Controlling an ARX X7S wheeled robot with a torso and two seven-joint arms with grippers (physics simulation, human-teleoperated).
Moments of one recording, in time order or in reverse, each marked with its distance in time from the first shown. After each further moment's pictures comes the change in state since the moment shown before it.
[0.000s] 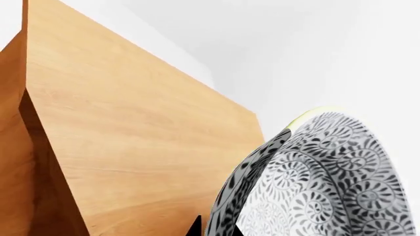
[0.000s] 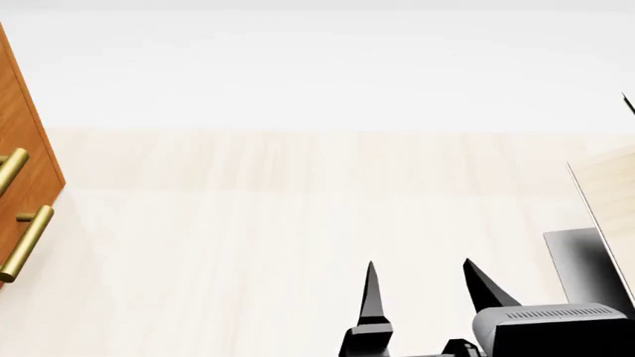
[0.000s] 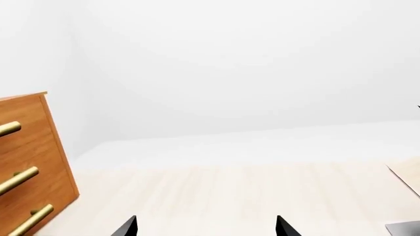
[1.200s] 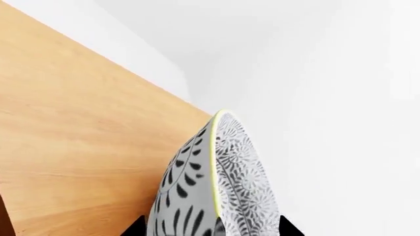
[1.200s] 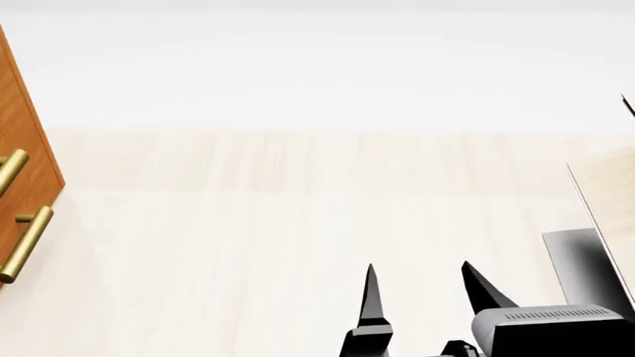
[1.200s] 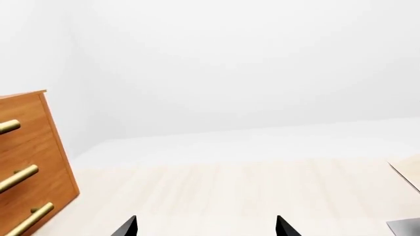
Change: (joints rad) left arm -0.036 0.013 0.006 0.011 -0.037 0.044 0.045; right arm -0.002 -0.001 -0.010 0.024 -0.004 -0.019 -0.014
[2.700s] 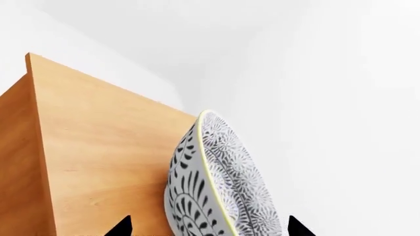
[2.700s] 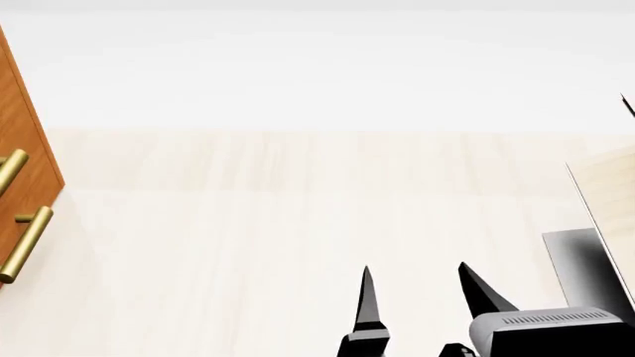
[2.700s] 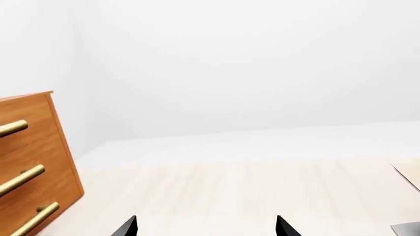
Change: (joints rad) left arm 0.316 -0.040 -0.129 0.605 -0.172 -0.205 -0.271; right arm -0.007 0.012 -0.009 -0.018 0.001 -0.011 0.004
